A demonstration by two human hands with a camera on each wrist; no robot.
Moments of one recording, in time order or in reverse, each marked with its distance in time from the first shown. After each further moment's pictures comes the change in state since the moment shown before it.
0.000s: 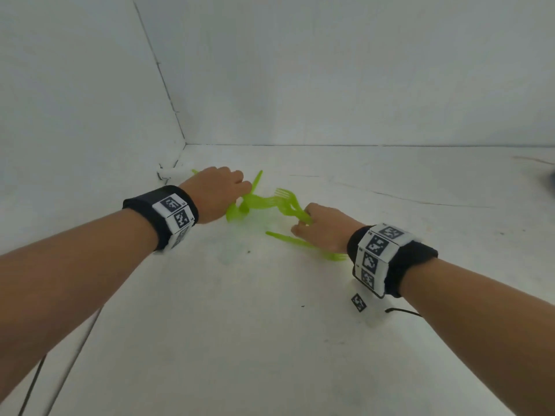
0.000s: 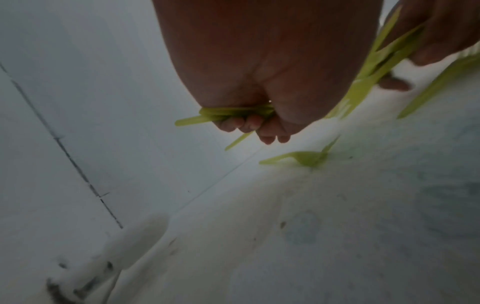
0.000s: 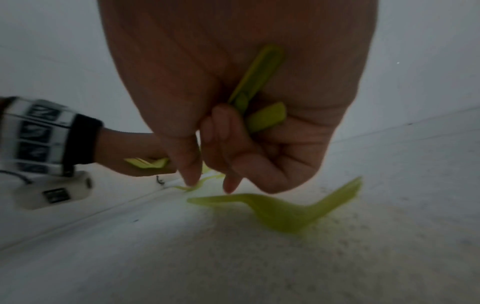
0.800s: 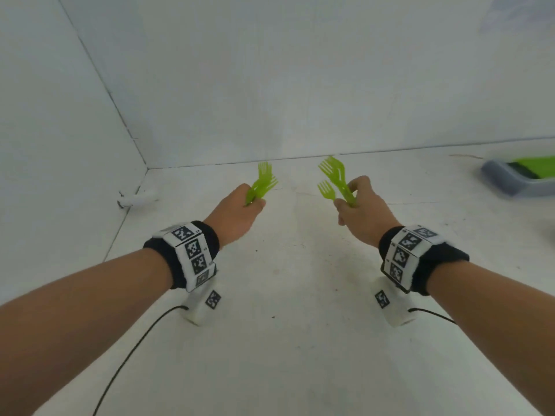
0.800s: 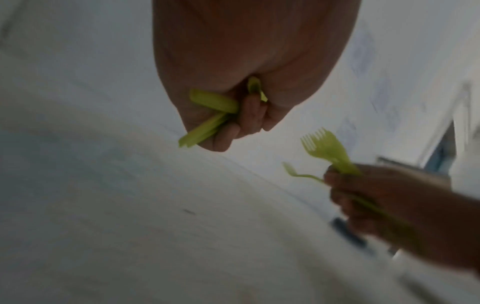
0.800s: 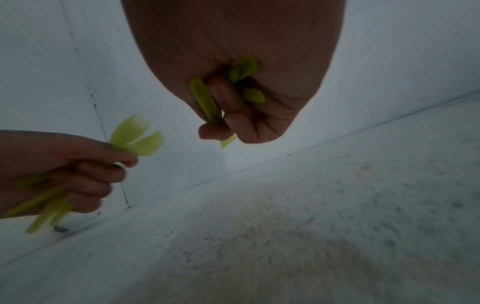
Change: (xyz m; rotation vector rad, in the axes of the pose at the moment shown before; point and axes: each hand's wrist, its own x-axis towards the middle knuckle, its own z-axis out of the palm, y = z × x) left_hand 0.041 0.093 -0.042 -1.325 0.186 -0.357; right_hand -0.035 0.093 -0.052 0.418 0.479 0.116
